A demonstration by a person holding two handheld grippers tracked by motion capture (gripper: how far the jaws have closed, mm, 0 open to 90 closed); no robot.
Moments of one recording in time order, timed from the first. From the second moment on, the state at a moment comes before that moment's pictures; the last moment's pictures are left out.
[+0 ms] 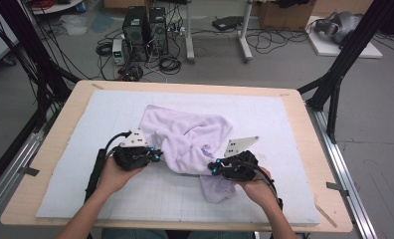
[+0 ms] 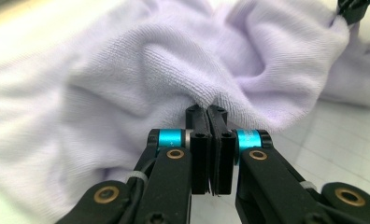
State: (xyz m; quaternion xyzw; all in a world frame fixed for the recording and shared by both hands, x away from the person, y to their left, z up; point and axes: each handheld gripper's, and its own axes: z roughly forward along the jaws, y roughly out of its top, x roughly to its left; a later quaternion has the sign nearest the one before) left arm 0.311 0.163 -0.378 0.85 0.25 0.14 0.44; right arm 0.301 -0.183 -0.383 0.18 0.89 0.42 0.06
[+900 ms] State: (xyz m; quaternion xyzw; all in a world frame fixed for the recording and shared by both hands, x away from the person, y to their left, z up) left arm 0.391 0.156 -0.408 0.85 0.31 0.14 0.40; right arm 0.393 -0.186 -0.408 0.28 0.87 0.40 0.06
